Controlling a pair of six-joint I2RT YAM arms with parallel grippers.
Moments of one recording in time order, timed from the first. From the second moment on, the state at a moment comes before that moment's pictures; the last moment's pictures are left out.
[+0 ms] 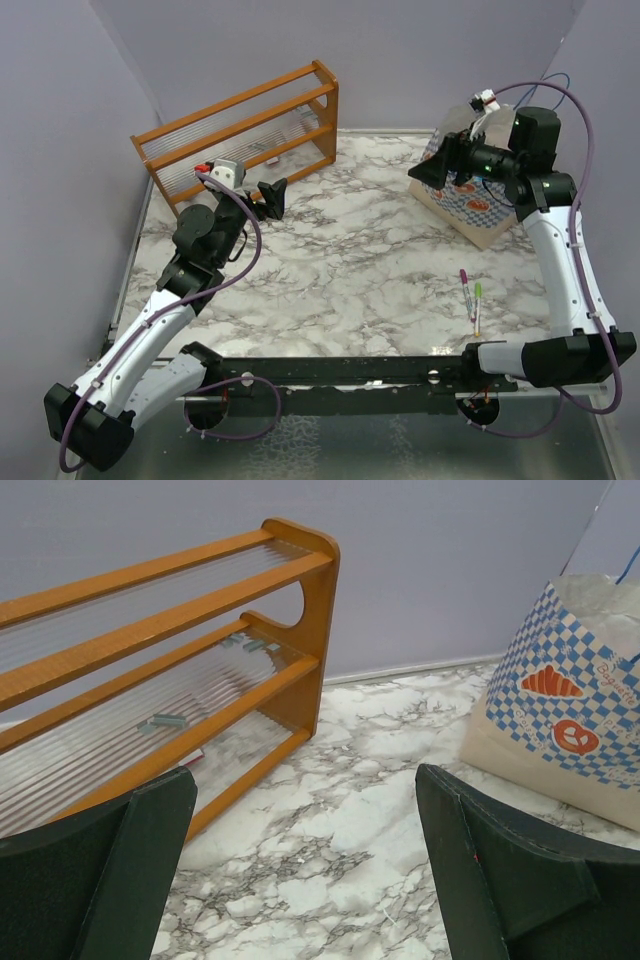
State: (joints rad) left arm -0.50 0.87 0.79 0.21 -0.13 -0.12; right arm 0.06 1.30 1.50 -0.60 -0.75 0.08
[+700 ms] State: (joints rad) left arm -0.50 0.88 0.79 0.21 -0.13 -0.12; right arm 0.26 1.22 1.39 -0.49 -0.96 0.33
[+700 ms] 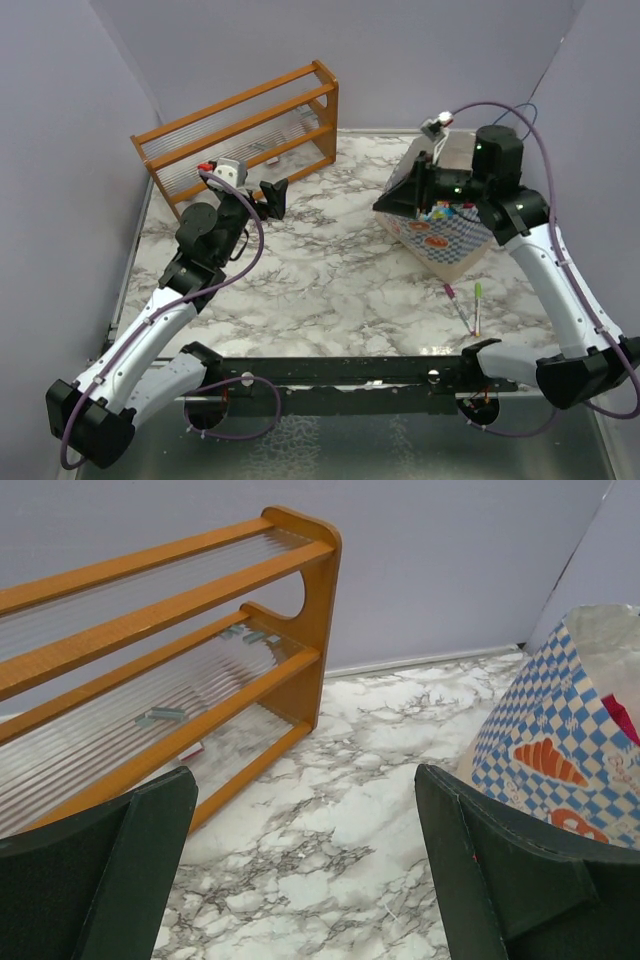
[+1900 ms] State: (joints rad) left arm -0.50 0.93 0.79 0.18 -0.13 -0.13; right arm 0.64 1.05 1.55 -0.62 0.65 0.02
